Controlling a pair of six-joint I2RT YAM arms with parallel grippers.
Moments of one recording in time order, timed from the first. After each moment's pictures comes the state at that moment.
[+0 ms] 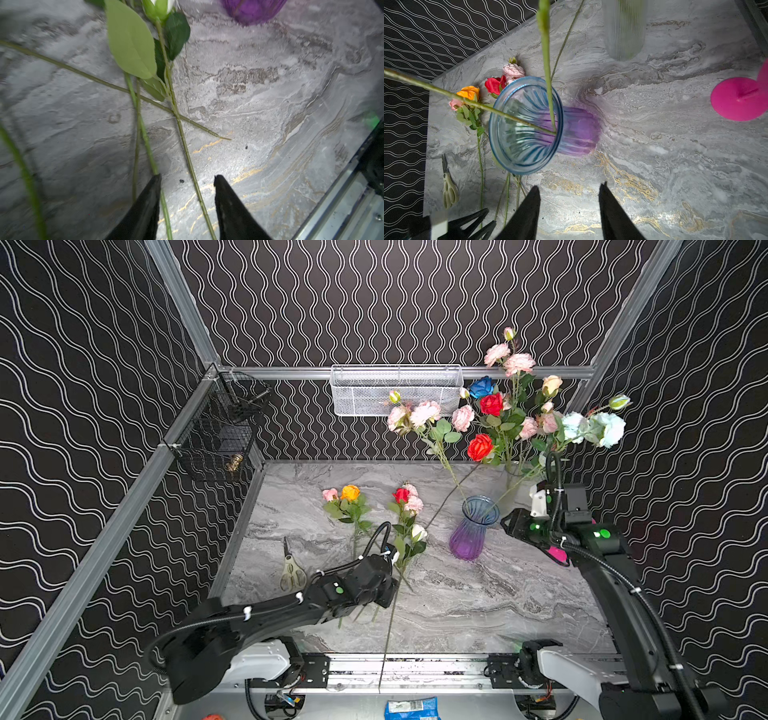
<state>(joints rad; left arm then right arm) -0.96 1.29 0.62 -0.18 -0.08 -0.41 0.11 1.05 1.19 -0.98 -0.15 0.45</state>
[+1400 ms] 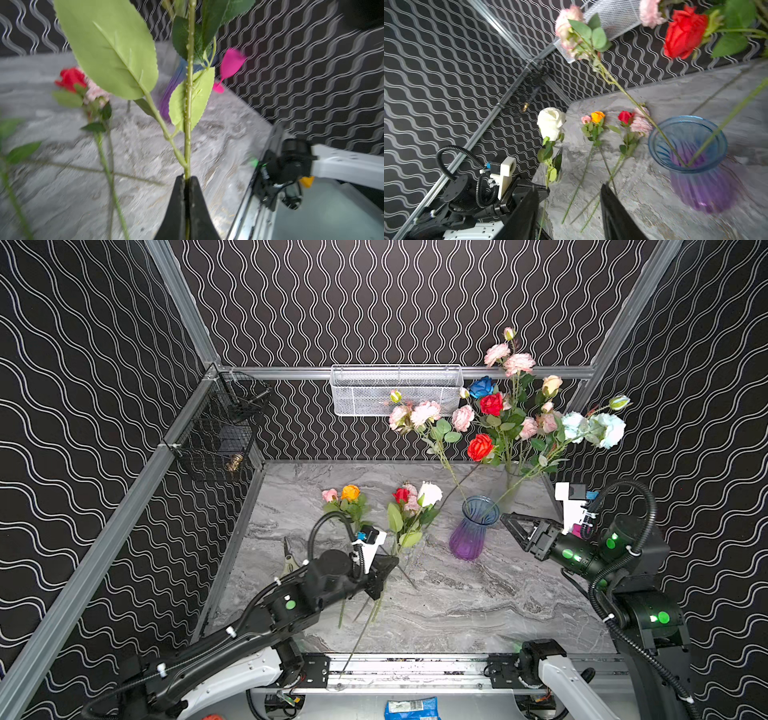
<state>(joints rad) -0.96 0.78 0.66 -0.11 0.04 -0.35 0.12 0.69 1.14 -0.61 -0.67 0.58</state>
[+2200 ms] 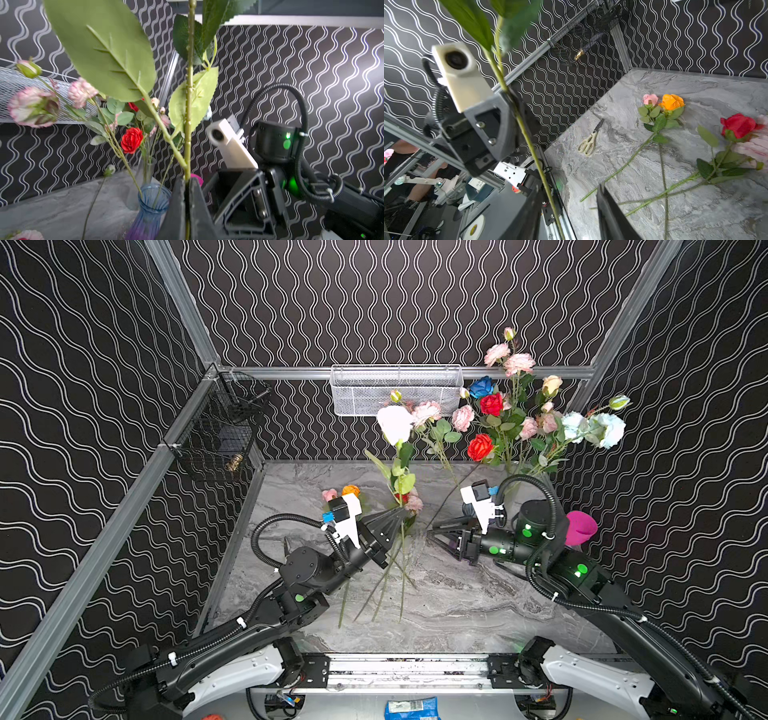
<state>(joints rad) -0.96 0.89 0.71 0.61 -0.06 -0.37 0.75 0.96 1.09 -0.31 -0.49 0.44</state>
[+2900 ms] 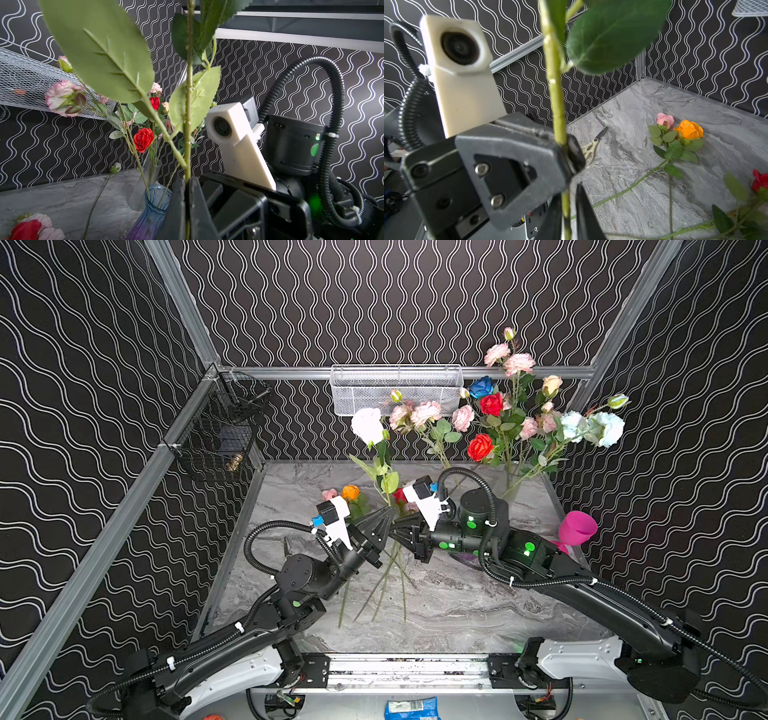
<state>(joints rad) -0.96 0.84 0.66 0.63 -0.14 -0.43 0.99 1.24 1.32 -0.31 -0.29 0.27</state>
